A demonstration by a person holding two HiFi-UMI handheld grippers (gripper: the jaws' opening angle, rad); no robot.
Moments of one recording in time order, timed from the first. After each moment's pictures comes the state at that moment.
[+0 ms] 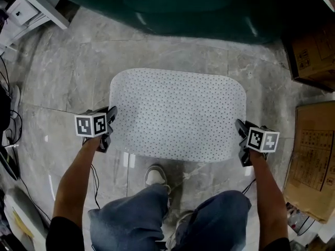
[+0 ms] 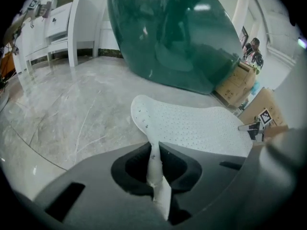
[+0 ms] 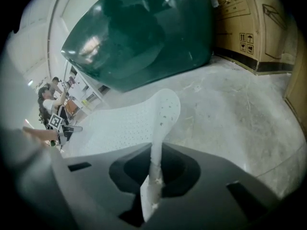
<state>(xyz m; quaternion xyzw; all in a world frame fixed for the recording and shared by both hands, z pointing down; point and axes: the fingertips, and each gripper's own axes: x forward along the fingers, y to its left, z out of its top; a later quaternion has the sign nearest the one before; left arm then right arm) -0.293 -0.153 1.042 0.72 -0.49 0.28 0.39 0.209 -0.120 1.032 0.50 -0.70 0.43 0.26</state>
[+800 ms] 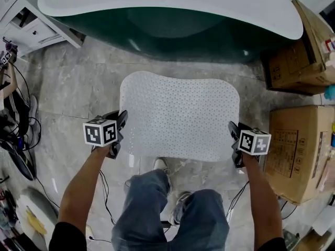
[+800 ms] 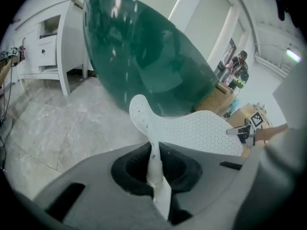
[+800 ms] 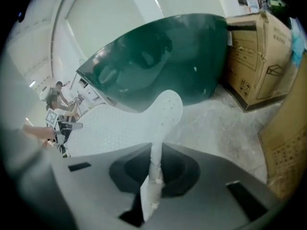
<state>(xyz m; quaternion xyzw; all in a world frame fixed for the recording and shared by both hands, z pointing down) -0.242 -0.162 0.781 0.76 -0.46 0.25 0.38 0.182 -0.127 0.784 0.50 -0.71 0.42 0.26</state>
